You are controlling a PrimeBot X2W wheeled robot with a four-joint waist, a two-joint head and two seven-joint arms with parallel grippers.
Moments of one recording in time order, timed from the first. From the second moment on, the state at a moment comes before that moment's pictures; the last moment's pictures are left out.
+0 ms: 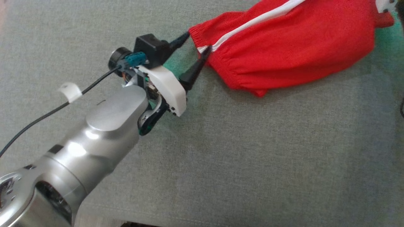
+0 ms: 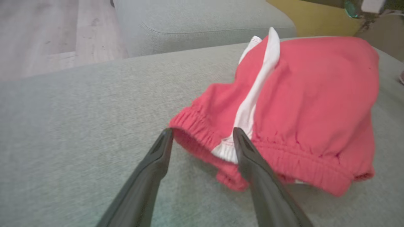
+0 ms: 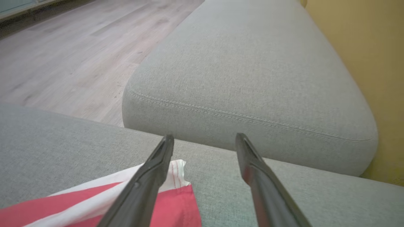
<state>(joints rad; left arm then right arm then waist) -1.05 0.22 -1.20 0.67 -0.96 -0.09 -0.12 -1.21 -0.31 0.13 1.04 0.10 0.13 0.09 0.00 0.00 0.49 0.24</state>
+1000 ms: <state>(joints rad) -0.82 0.42 -0.97 0.41 -0.88 0.20 -0.25 -0.87 -0.32 0.19 0.74 0.40 0.13 -0.19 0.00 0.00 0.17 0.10</state>
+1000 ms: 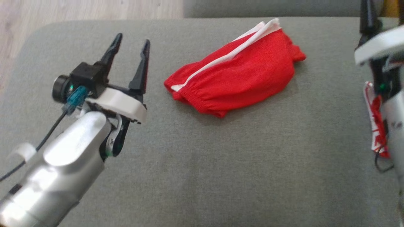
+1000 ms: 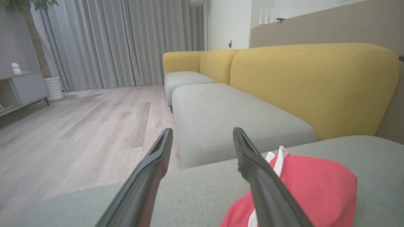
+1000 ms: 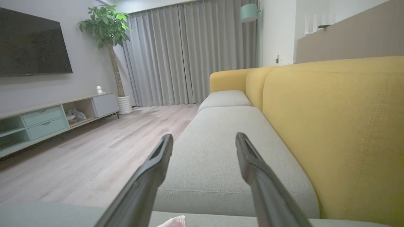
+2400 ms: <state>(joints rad) -0.22 0.13 -0.34 0.28 -0.31 0.11 -0.25 -0.27 -0.05 -0.04 0.22 0.22 0.13 -0.12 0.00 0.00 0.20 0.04</state>
